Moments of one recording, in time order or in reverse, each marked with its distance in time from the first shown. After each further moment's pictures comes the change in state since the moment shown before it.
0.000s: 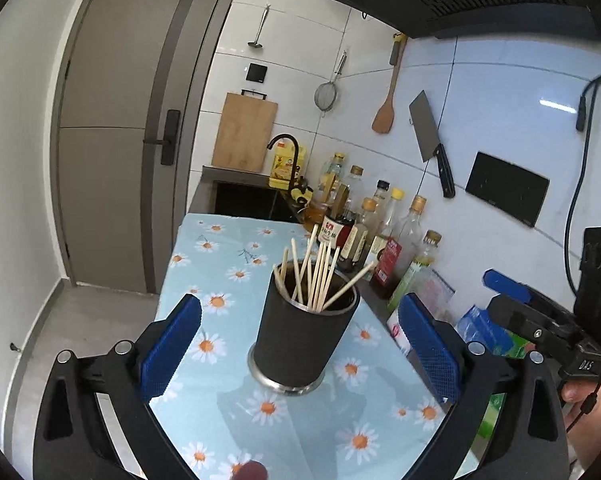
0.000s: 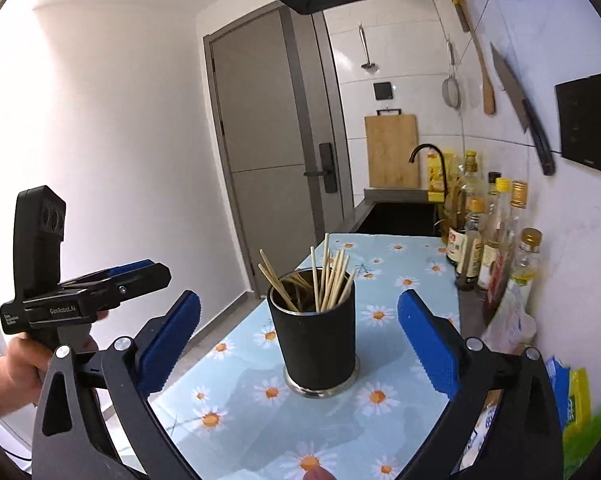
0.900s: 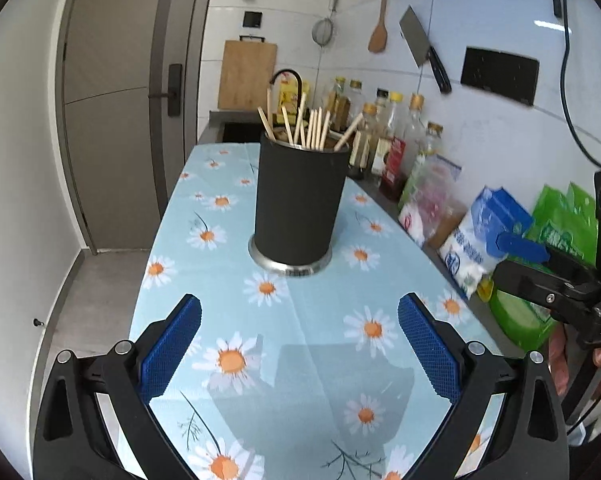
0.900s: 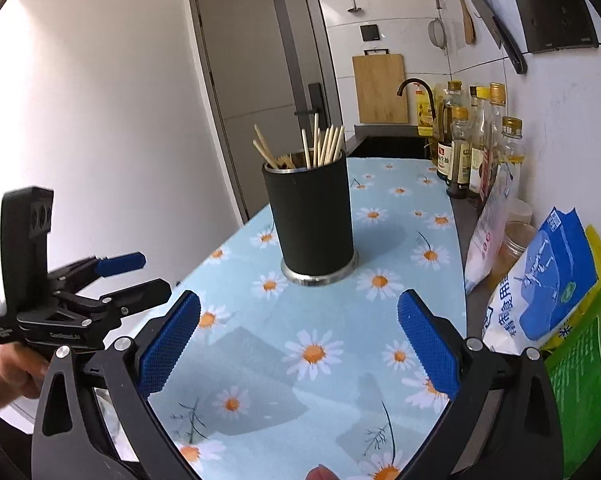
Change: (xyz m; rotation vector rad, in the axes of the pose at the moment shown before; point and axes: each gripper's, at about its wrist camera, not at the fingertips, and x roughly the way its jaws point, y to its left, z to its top) left arm -0.002 -0.027 -0.114 0.081 0.186 0.069; right arm -0.014 0.003 -0.105 0.037 0.188 -0.025
